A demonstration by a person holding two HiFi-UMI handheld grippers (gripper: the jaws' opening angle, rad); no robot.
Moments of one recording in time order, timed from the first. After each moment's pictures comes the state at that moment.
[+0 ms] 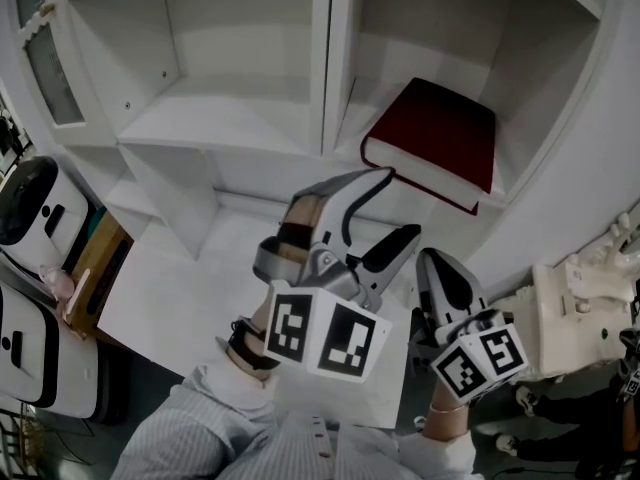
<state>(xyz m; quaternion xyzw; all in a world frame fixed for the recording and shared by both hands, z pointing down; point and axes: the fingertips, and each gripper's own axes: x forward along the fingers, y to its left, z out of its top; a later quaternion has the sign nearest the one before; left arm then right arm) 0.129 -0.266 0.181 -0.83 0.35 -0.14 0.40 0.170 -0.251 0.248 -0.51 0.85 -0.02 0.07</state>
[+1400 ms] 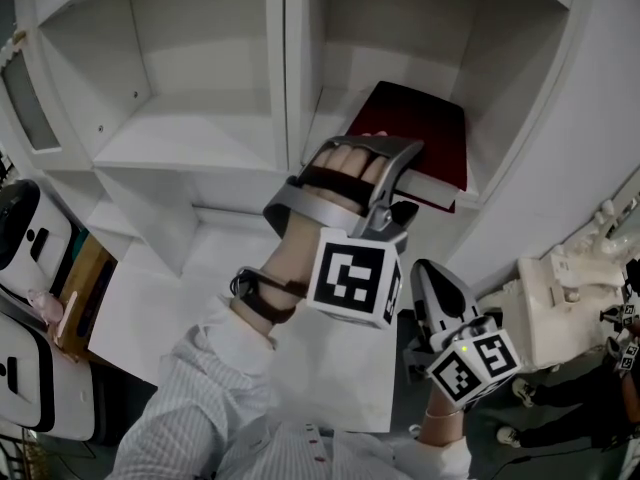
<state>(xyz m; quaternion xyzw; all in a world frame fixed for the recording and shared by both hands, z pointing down) 0.201 -0.315 0.178 -0.73 0.28 -0.27 0.57 0.204 -0.250 0.259 -0.55 0.83 -0.04 0.08</state>
